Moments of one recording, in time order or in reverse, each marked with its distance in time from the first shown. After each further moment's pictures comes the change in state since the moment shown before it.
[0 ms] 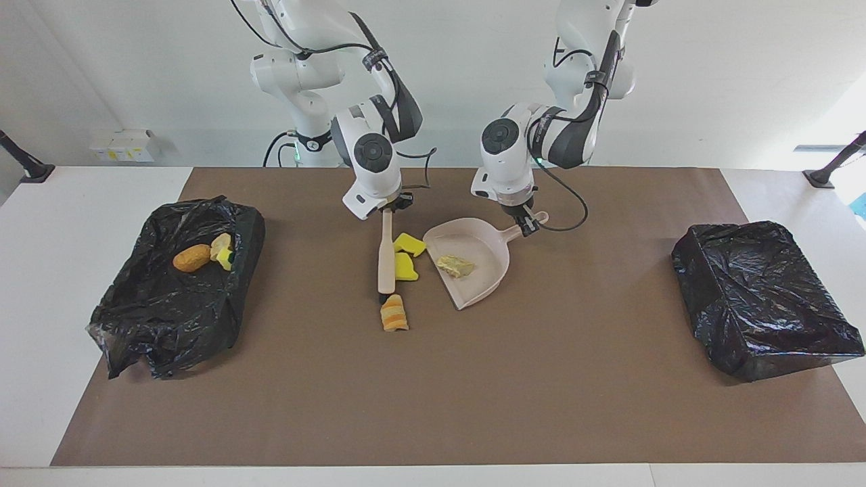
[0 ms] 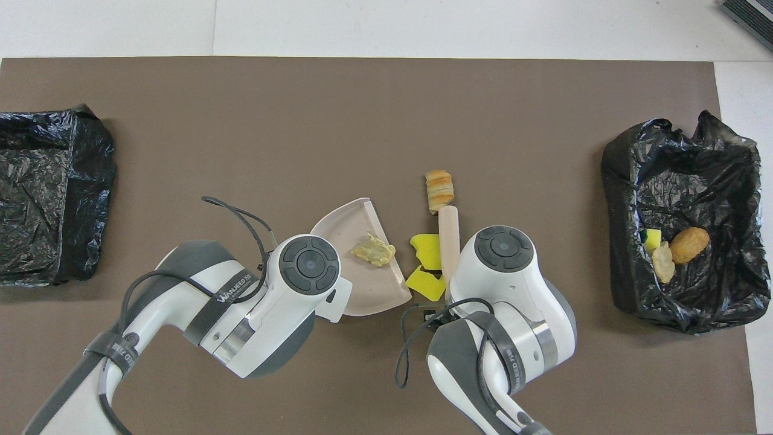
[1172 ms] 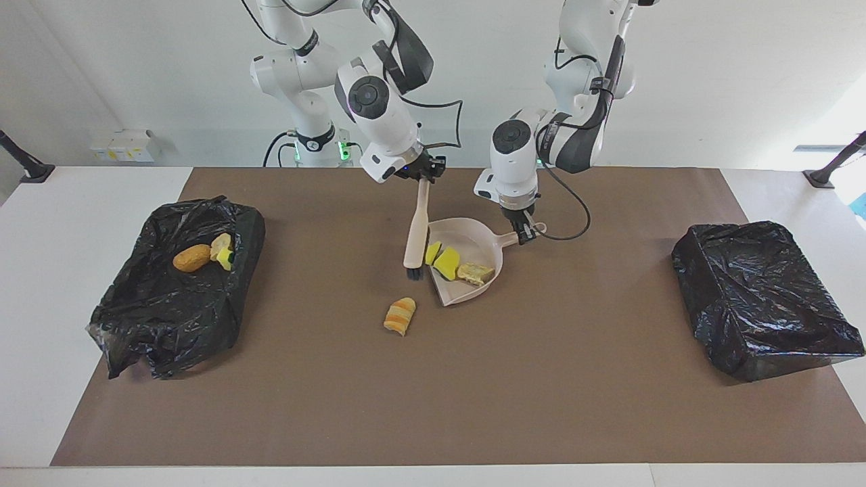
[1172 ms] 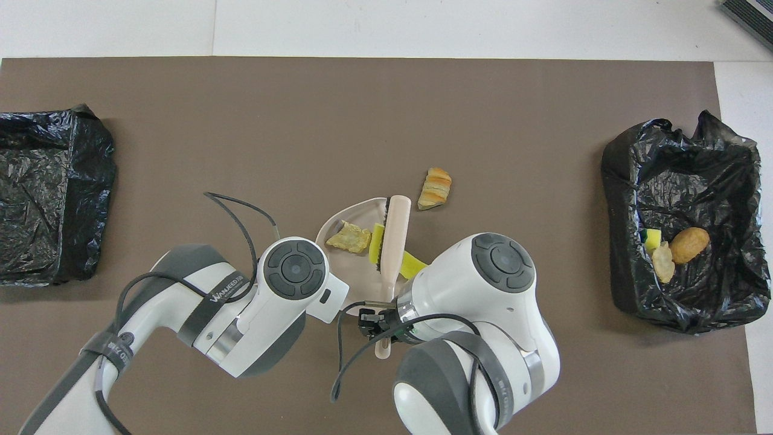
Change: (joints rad) left arm 0.023 -0.005 0.006 -0.044 -0.032 0.140 0.126; right arm 0.012 -0.122 -0.021 0.150 0.100 -0.191 0.076
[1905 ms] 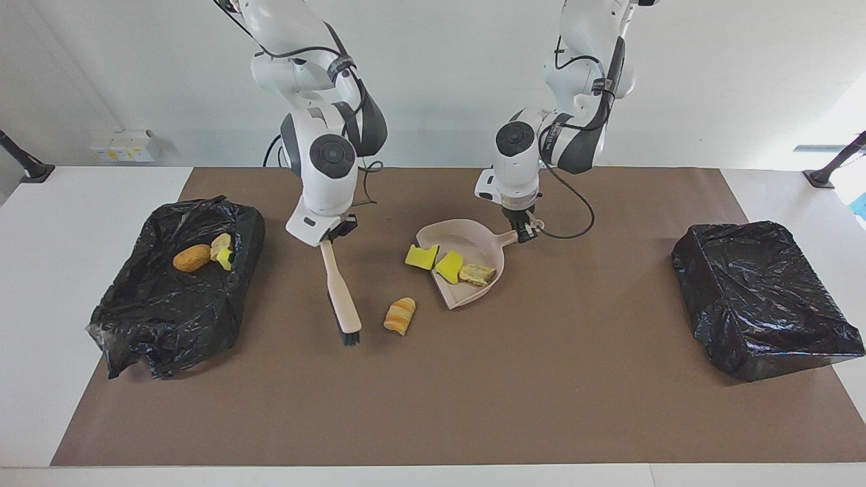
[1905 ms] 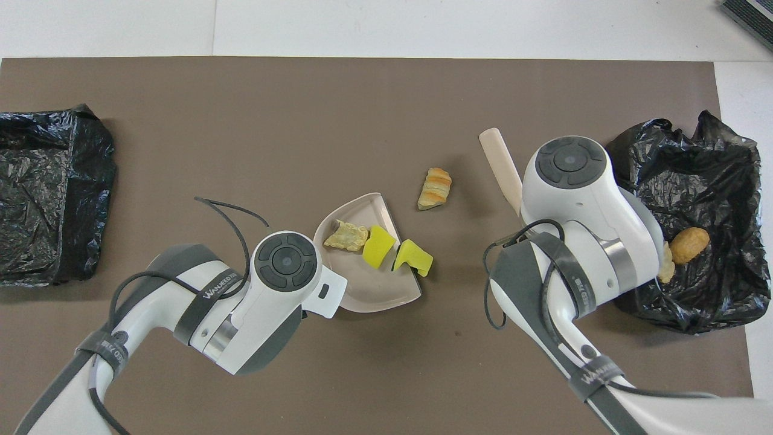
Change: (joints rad) left arm 0.004 0.001 0.000 0.004 -0.042 -0.015 -0.054; right arm -0.191 0.302 0.001 0.198 -0.604 0.032 -0.404
